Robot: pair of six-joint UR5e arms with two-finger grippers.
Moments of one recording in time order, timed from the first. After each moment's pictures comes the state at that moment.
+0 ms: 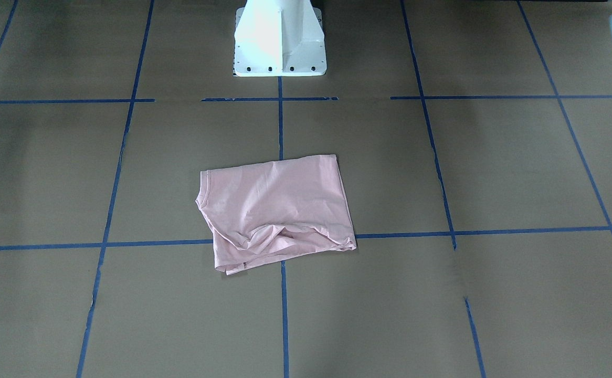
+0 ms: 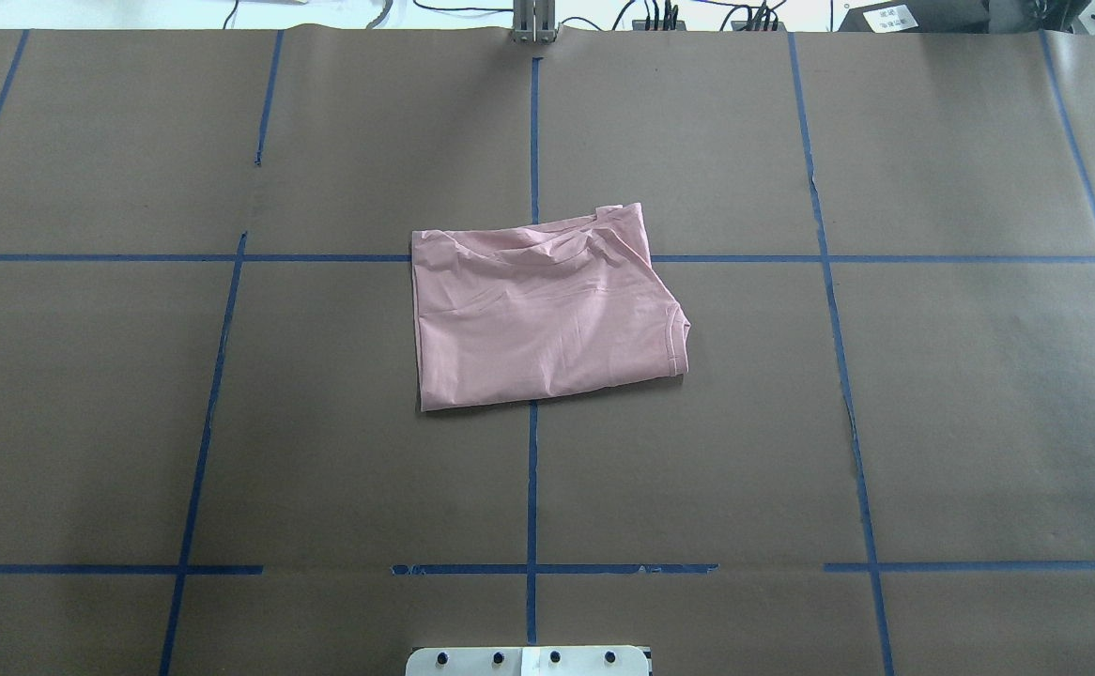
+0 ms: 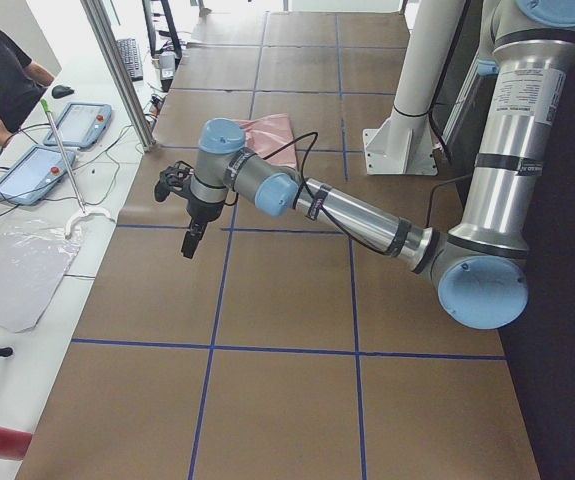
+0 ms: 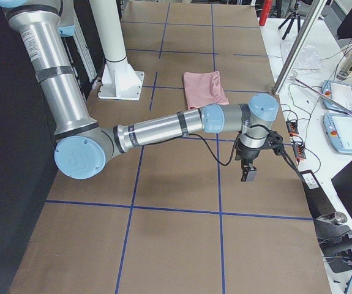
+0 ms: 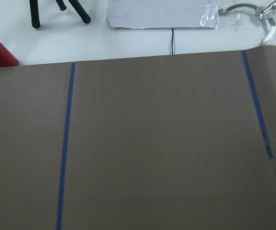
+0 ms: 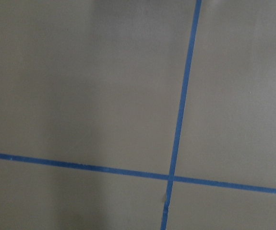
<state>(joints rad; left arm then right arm) -1.43 -1.68 -1.85 -1.72 -2.15 -0.25 1.54 -1.29 1.57 -1.83 2.30 -0.09</state>
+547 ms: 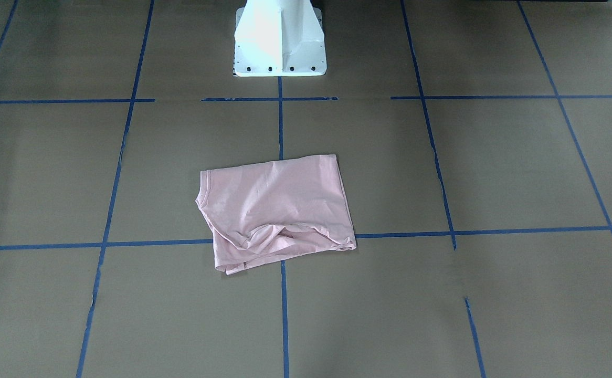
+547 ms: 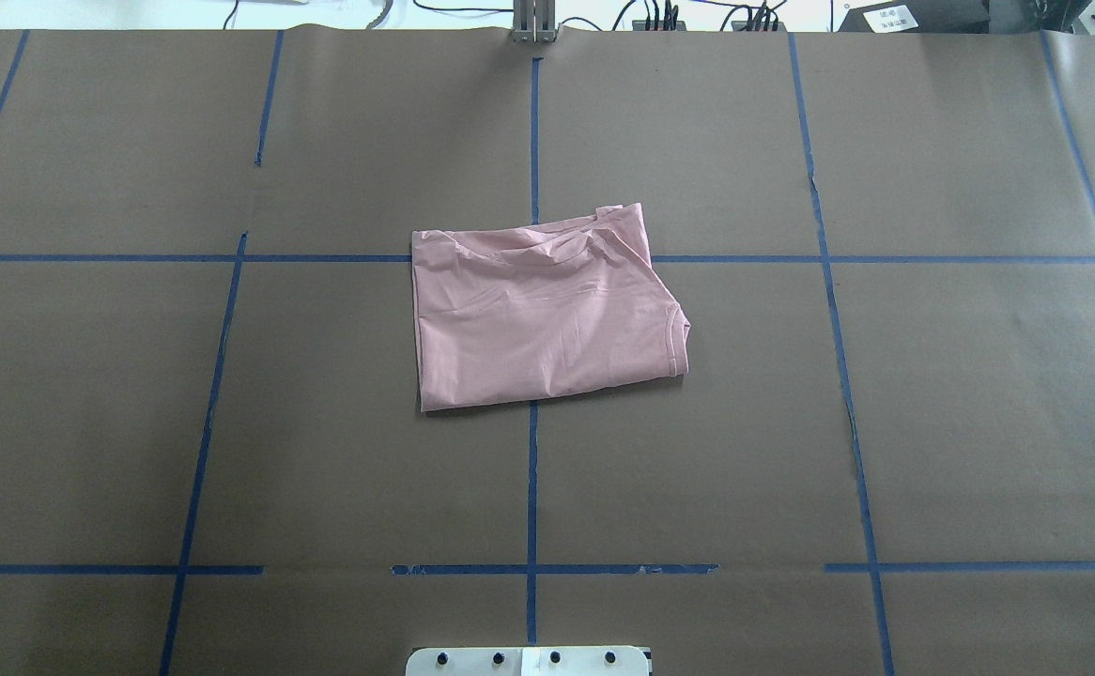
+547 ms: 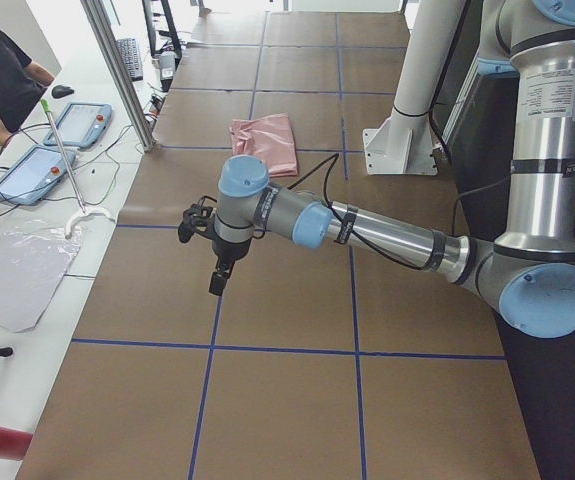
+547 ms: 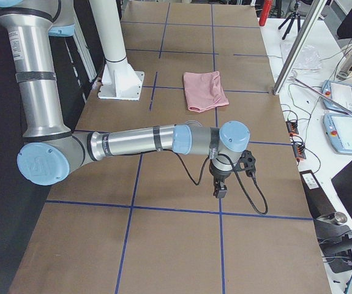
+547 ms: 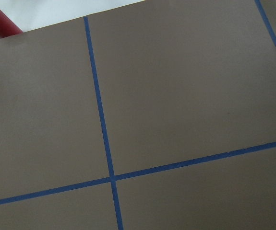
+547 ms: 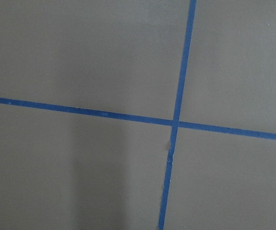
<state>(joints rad) -1.48 -1.53 -1.83 -1.72 -2.21 -0.15 1.57 -1.45 1.62 -1.78 2.38 -0.14</state>
